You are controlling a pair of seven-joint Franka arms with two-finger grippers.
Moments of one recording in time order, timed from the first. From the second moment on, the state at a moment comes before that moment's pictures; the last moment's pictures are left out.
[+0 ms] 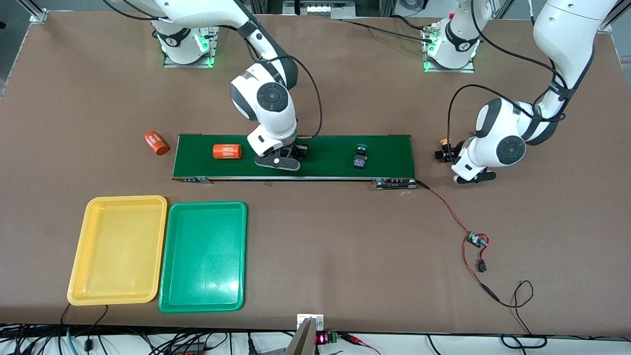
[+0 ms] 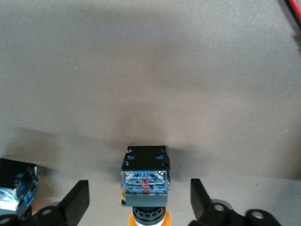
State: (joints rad) left arm 0.36 0.42 -0.45 -2.25 0.15 2.24 -0.37; right arm 0.64 0.54 0.10 -1.79 -0.10 2.33 0.94
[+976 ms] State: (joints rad) left arm 0.30 0.34 -0.47 -2.15 0.15 2.26 -0.37; right arm 0.45 0.42 0.07 -1.71 -0.13 2.27 0.75
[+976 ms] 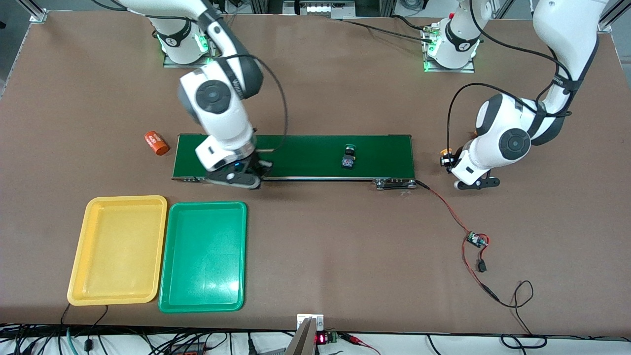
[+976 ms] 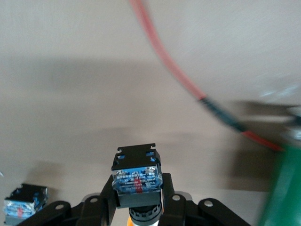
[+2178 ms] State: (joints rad) left arm 0.07 0.38 -0.59 -2.09 0.15 2.24 -0.33; right arm 0.13 0.78 0.06 -1.47 -0.14 2.44 0.41
